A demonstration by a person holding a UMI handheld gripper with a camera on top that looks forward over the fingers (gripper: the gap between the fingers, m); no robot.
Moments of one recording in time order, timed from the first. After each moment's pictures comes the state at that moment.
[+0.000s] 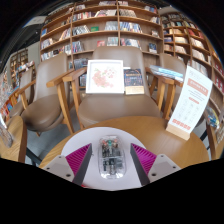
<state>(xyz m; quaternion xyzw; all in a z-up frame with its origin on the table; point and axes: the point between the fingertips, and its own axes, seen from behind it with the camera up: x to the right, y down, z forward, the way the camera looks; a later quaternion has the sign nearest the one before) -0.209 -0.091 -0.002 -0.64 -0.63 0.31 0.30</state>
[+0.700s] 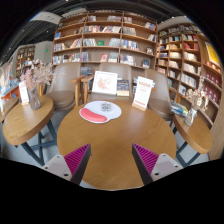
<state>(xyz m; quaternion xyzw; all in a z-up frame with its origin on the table) 0.169 -0.060 0.082 -0.60 -0.64 0.31 0.38</state>
